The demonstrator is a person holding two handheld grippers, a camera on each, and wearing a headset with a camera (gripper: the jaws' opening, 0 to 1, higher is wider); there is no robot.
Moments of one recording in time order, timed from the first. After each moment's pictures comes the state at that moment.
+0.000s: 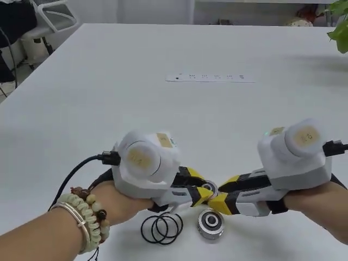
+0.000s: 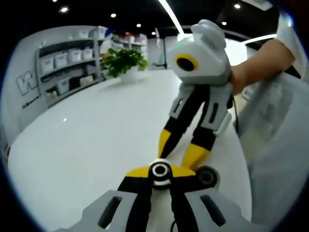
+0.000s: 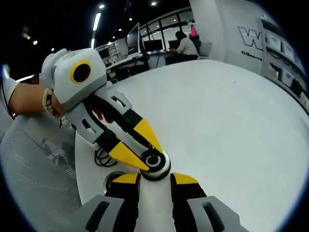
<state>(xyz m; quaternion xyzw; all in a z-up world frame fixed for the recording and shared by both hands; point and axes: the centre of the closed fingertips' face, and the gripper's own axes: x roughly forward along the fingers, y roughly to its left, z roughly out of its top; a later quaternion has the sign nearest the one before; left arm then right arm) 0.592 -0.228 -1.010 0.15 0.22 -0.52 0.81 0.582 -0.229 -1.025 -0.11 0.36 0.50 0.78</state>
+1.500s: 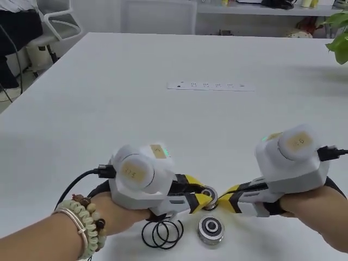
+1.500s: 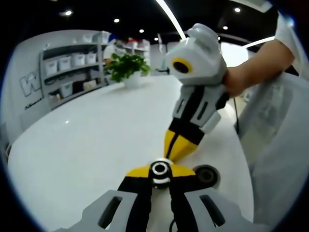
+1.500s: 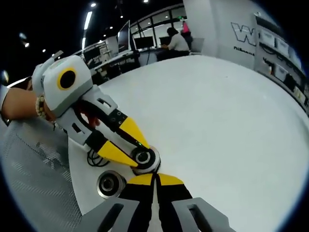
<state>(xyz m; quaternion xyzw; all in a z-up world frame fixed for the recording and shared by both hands) 0.591 -0.225 -1.007 0.14 0.19 -0.52 0.82 0.589 -0.239 -1.029 -0.11 0.38 0.47 0.79</state>
